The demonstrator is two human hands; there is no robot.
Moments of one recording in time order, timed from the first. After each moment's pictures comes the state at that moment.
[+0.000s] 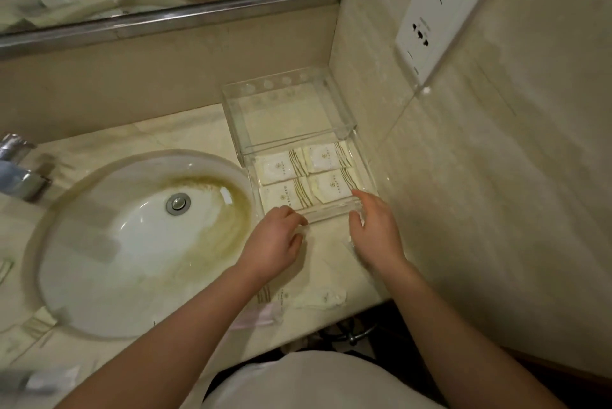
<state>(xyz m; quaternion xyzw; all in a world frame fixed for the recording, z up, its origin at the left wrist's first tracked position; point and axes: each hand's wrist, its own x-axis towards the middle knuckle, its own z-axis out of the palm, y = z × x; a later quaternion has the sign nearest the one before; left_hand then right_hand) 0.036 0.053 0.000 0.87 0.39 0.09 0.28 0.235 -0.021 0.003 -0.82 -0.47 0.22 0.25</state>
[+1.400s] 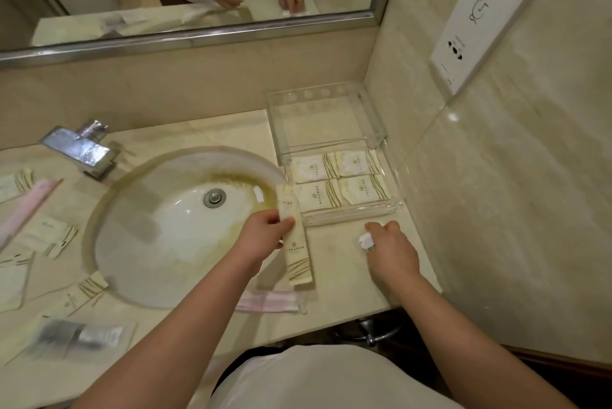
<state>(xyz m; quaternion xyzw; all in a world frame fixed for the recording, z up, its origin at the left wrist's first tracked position) -0.022 0.049 0.033 0.47 0.60 0.19 0.62 0.212 -0.045 -0.015 -0.83 -0.51 0.22 0.02</state>
